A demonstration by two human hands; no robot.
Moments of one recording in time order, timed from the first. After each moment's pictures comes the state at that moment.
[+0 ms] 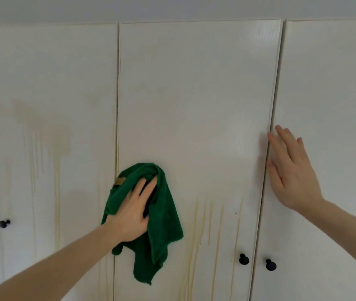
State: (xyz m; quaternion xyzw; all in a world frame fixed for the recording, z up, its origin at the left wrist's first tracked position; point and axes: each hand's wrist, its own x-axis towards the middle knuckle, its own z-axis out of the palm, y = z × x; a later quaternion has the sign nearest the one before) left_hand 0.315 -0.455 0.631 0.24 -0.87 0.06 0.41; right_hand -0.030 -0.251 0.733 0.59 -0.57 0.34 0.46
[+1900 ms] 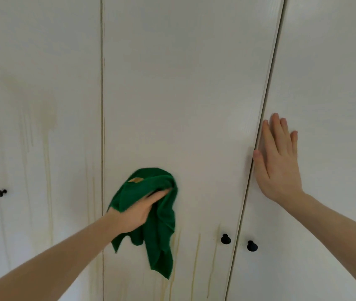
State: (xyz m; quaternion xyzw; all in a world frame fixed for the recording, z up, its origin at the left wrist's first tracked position) left_hand 0.271 -0.451 0.577 0.21 -0.91 0.14 0.33; right_hand -0.049 -0.267 0.708 0.59 -0.58 0.39 0.41
